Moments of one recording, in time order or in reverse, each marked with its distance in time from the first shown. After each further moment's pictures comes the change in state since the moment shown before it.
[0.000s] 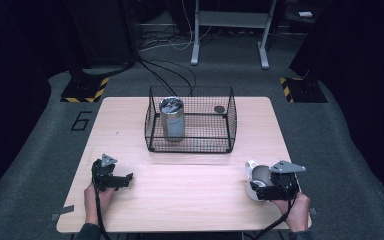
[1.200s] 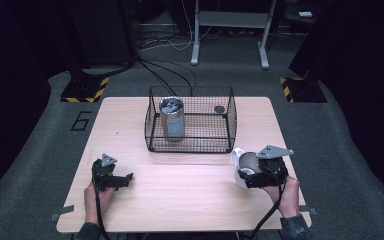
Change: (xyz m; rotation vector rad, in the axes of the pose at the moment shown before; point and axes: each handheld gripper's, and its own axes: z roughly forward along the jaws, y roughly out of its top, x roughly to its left) left arm 0.000 0.000 0.001 -0.010 0.000 0.005; right arm 0.018 0.058 0.000 -0.034 0.066 -0.090
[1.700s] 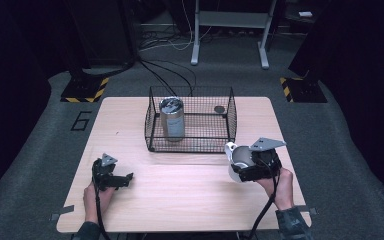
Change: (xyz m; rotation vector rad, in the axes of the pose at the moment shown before) left arm 0.001 0.001 0.001 -0.002 -0.009 0.002; right arm 0.004 0.026 0.008 -0.010 0.034 -0.036
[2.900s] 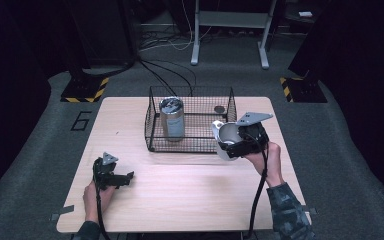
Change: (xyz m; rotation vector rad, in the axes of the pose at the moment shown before) left arm 0.000 0.003 0.003 0.009 0.006 0.000; right arm -0.009 0.072 0.014 -0.052 0.041 -0.065
